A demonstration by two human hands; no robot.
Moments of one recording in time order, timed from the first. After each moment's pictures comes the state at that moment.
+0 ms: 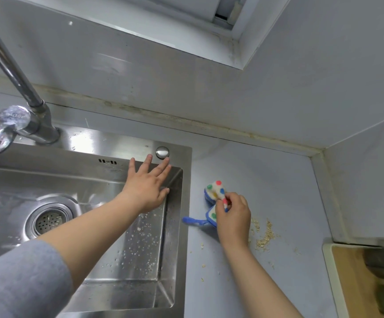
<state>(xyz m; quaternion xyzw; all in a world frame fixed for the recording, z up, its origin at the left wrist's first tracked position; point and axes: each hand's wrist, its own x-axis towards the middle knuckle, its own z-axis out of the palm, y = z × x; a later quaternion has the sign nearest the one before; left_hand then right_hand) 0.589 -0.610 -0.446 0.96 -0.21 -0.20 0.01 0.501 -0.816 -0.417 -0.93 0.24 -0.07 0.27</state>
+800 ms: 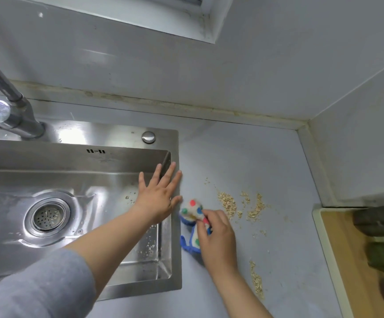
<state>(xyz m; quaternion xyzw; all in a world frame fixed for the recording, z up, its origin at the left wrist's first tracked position) 0.522 -0.656 -0.462 0.94 -0.23 -0.23 0.11 0.400 -0.797 -0.415 -0.94 0.16 -0.03 0.31</state>
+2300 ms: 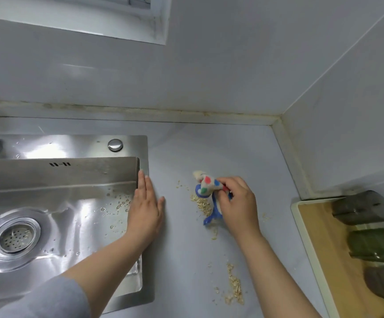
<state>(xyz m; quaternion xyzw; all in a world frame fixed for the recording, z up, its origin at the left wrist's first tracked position) 0.493 -0.714 -0.477 0.94 -0.07 -0.14 0.31 0.447 -0.909 -0.373 -0.92 0.14 -0.10 0.35</state>
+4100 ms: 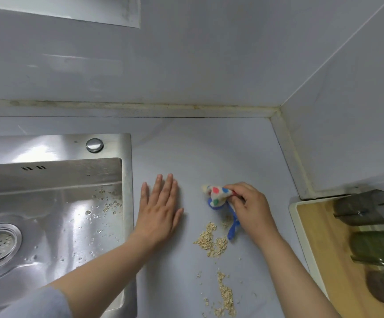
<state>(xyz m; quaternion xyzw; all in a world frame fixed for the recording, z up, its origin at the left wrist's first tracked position) 0.493 -0.762 -0.486 0.95 -0.28 -0.07 0.12 0.448 -0.984 -0.393 -0.93 0.11 0.00 0.34</state>
